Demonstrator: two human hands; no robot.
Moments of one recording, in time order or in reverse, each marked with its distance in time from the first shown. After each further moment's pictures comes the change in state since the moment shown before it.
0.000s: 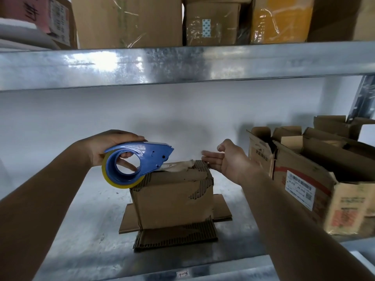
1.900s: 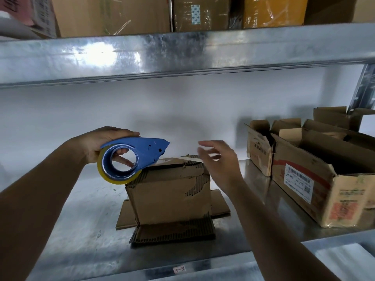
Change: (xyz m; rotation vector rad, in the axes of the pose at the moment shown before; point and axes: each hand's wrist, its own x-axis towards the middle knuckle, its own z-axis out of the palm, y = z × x) left_hand -0.003 0.010 0.018 -0.001 0.138 -0.075; right_hand -0.017 0.050 -0.007 -0.607 0.088 -0.783
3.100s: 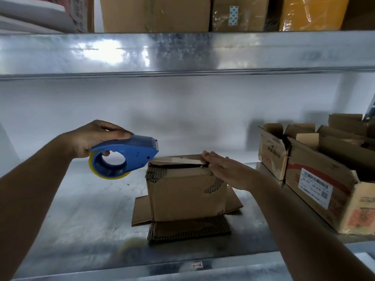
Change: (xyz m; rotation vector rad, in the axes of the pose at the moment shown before) left_hand -0.028 -0.011 -0.069 0.286 0.115 0.015; right_hand 0.017 -0.002 -0.007 -0.584 -0.856 0.056
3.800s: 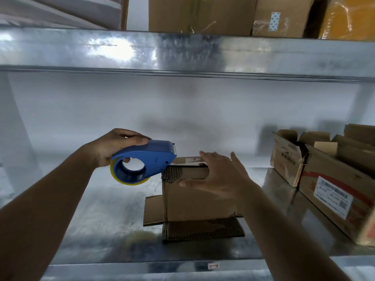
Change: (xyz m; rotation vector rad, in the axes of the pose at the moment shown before) left_hand -0.010 -0.038 0.010 -0.202 0.015 0.025; right_hand 0.019 -0.085 0.035 -0.329 0.213 0.091
